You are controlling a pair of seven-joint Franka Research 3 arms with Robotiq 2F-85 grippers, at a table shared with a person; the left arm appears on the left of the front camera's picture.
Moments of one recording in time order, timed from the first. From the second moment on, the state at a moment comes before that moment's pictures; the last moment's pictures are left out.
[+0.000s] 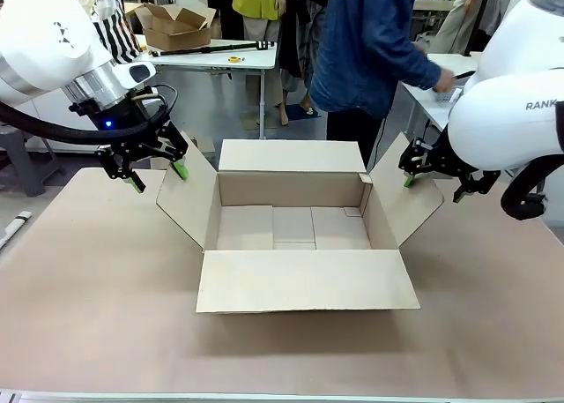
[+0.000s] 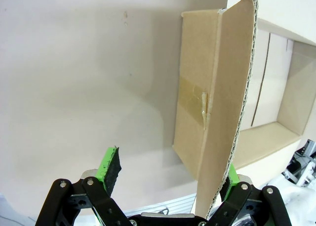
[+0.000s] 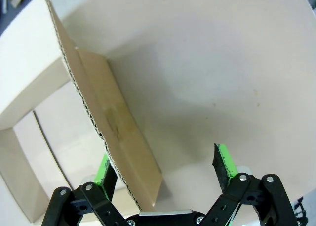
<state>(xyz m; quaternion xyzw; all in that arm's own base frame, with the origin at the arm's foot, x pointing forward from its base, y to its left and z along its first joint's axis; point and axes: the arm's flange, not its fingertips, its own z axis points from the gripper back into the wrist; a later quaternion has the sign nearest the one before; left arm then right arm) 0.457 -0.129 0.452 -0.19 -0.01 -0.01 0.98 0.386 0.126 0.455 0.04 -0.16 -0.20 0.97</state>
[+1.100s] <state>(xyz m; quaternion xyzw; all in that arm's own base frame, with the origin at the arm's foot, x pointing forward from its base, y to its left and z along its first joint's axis) 0.457 -0.129 0.452 -0.19 -0.01 -0.01 0.98 0.386 0.126 0.455 0.04 -0.16 -0.20 0.97</state>
